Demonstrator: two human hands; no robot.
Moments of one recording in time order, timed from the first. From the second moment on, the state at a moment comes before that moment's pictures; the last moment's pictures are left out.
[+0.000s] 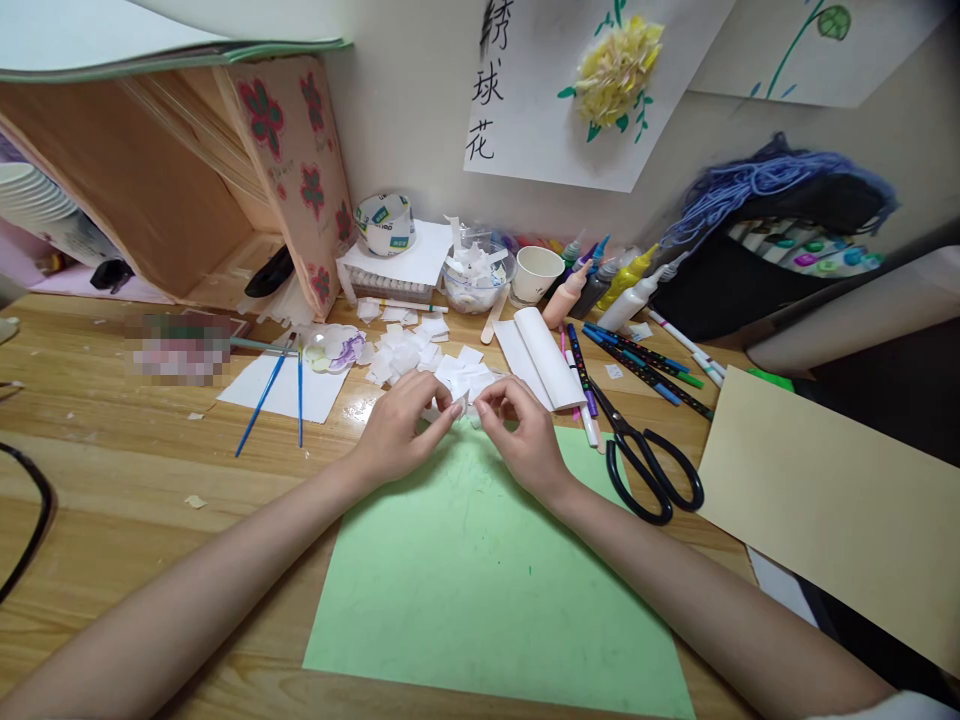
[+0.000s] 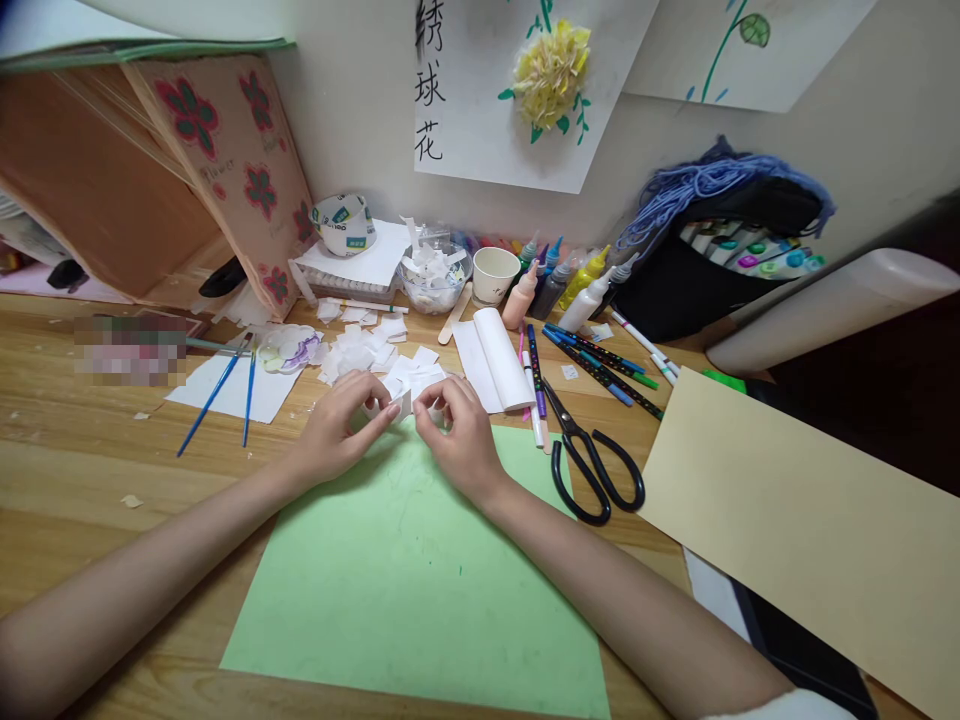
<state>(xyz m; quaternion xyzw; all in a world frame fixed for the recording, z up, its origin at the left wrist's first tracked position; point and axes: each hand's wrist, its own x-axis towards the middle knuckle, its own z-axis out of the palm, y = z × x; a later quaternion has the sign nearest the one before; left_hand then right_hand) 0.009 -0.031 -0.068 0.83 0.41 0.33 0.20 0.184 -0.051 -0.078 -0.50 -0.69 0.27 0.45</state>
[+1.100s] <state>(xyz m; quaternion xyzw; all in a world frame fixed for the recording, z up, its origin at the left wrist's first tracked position) 0.008 -0.031 -0.069 0.84 0.40 0.30 0.22 0.187 -0.051 -0.080 -0.49 -0.68 0.29 0.47</state>
